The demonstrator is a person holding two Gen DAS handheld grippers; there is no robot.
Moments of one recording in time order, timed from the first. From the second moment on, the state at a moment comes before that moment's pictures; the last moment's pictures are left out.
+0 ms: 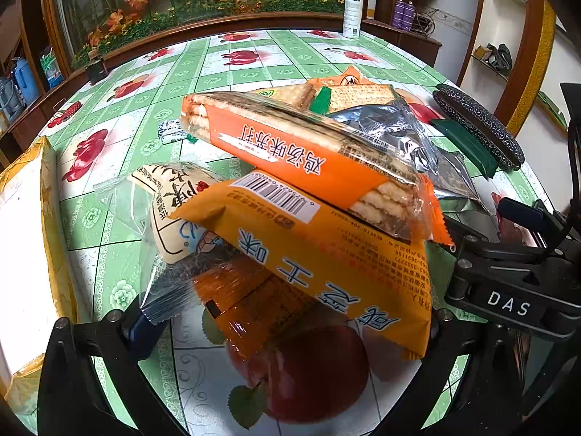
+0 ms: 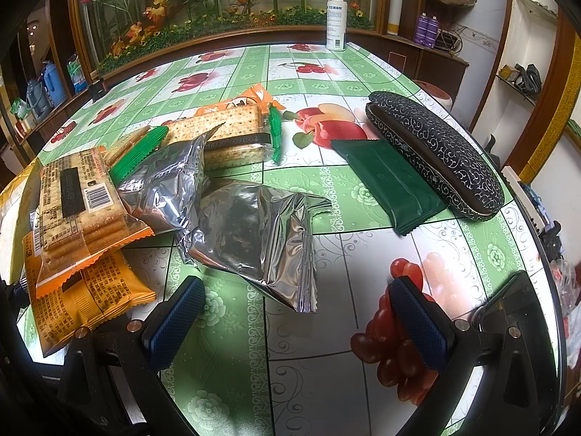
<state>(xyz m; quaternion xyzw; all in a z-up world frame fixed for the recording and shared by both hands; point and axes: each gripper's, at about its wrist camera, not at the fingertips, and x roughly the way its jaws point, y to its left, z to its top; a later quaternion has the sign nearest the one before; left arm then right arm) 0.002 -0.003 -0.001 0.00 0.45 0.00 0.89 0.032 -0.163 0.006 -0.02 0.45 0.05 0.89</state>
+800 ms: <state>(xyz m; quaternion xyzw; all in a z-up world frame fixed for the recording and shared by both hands) -0.095 0.065 0.047 -0.09 0.42 -0.06 0.90 -0.014 -0.146 0.065 -0.07 0.42 0.33 0.84</state>
